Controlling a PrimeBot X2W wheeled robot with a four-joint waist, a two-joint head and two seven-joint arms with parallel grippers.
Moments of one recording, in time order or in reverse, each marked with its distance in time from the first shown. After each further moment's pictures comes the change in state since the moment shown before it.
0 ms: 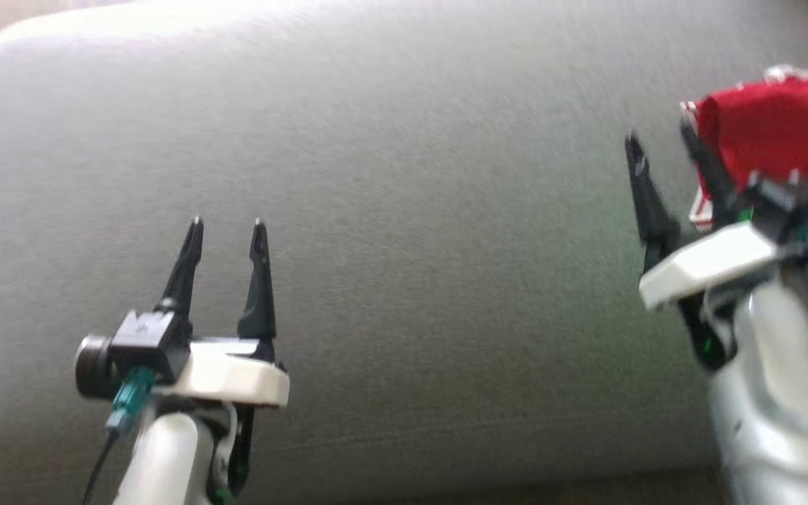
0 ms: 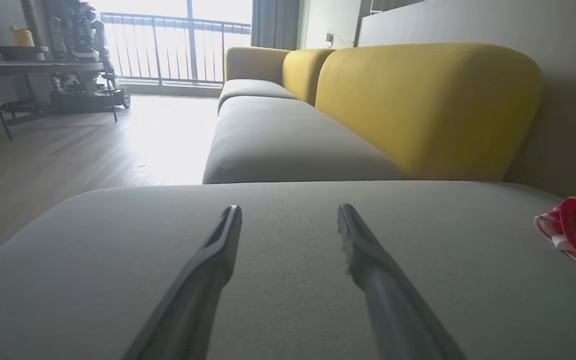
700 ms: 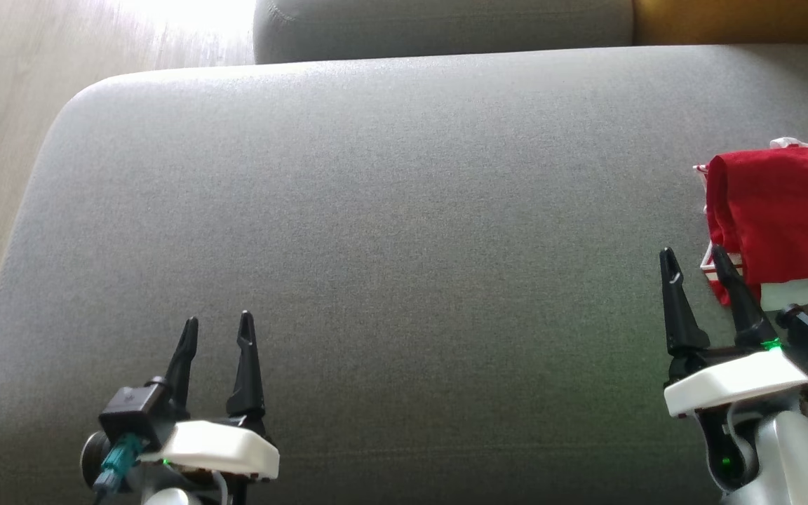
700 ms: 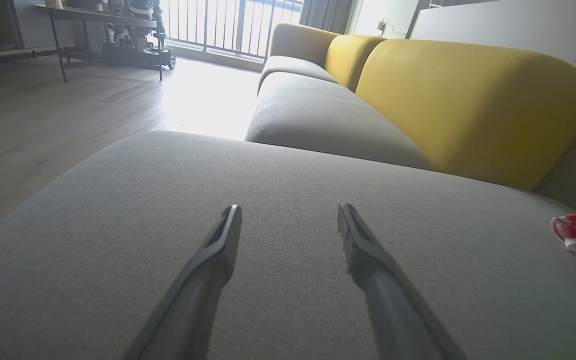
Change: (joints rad) left arm 0.175 -0.005 0.032 0.049 -0.120 -0.002 0.000; right arm 0.353 0.057 -0.112 -0.207 0.067 0.000 0.000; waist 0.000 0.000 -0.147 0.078
